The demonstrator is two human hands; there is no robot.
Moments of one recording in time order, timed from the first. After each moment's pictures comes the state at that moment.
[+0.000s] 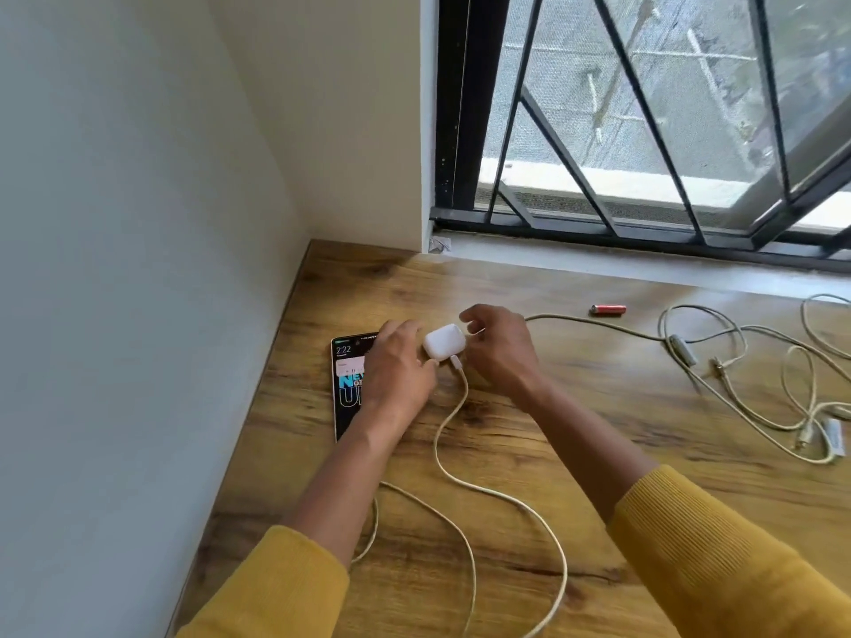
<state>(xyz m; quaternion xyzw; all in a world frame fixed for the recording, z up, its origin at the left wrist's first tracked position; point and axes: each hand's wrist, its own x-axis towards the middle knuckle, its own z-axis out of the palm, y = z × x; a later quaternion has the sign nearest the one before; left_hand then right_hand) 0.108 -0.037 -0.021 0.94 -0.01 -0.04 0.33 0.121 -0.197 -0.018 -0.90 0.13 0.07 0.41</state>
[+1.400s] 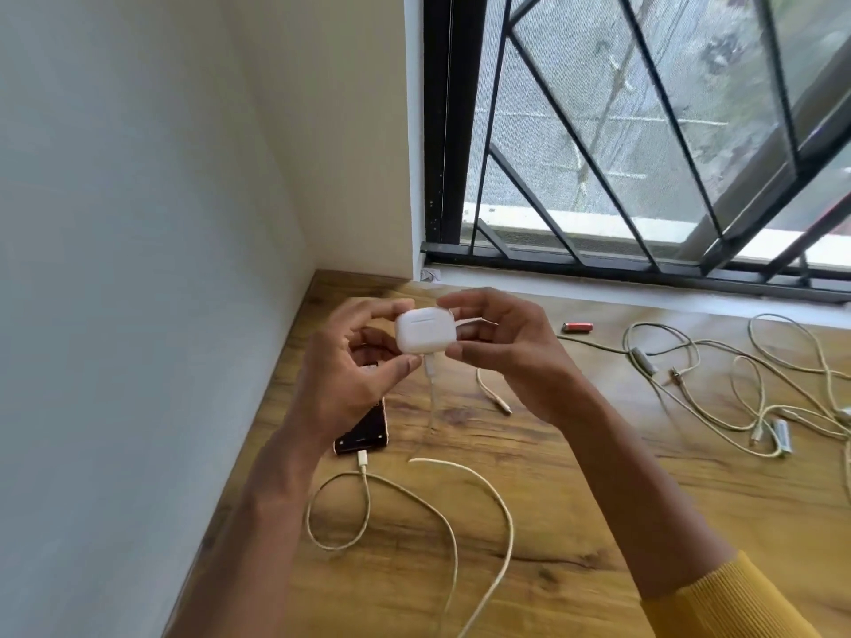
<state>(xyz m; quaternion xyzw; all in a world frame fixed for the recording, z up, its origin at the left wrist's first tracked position) 0.043 0.010 0.098 0.80 -0.15 0.03 0.58 0.045 -0.216 0.095 -0.62 -0.11 0.08 0.77</state>
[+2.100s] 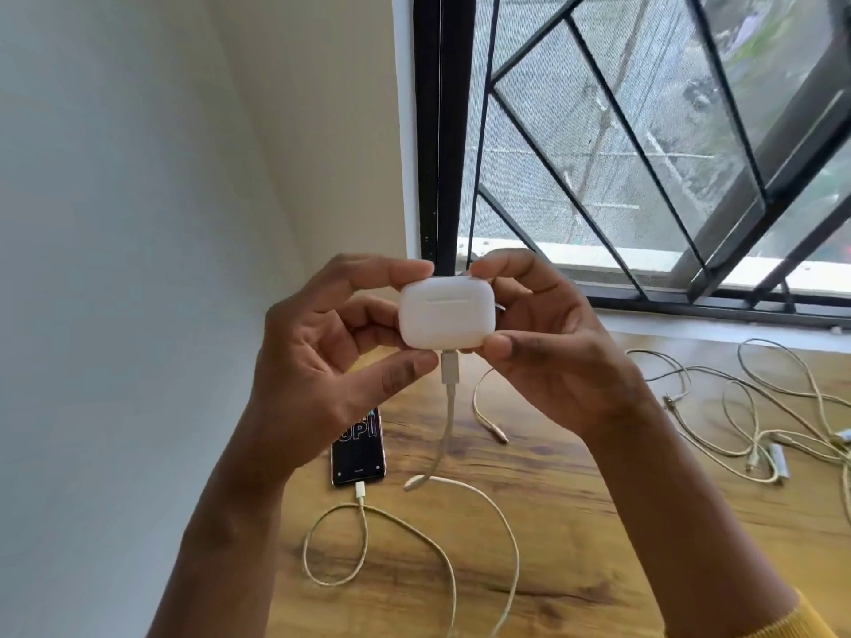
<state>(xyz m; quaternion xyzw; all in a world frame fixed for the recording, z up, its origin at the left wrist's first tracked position) 0.012 0.002 0.205 0.70 -0.31 0.06 0.64 0.024 -0.221 0.181 -0.44 -0.27 0.13 0.85</state>
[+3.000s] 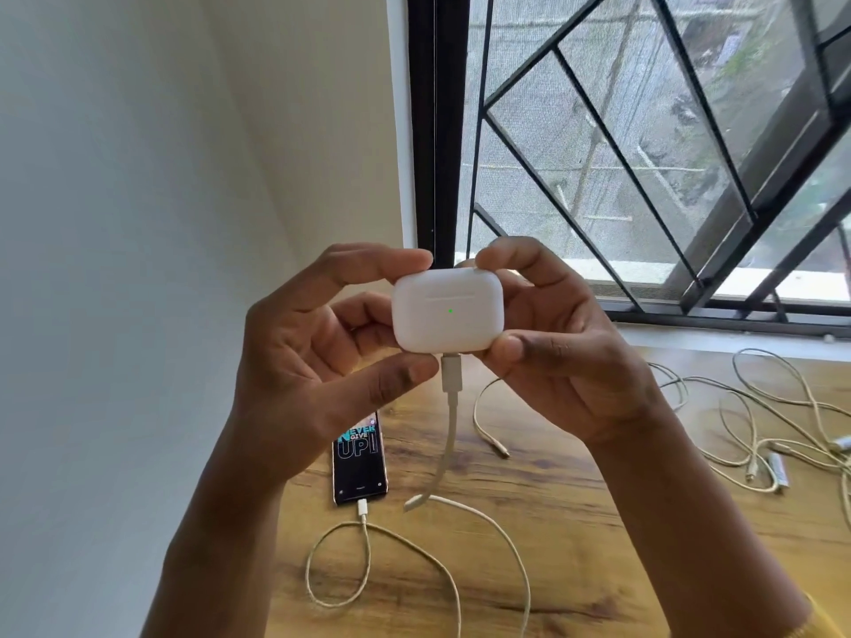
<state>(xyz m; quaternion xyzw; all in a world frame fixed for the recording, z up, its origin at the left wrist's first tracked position) 0.009 0.002 0.231 0.66 -0.34 0.07 0.67 0.019 -0.213 0.208 -0.41 -0.31 0.11 0.85</state>
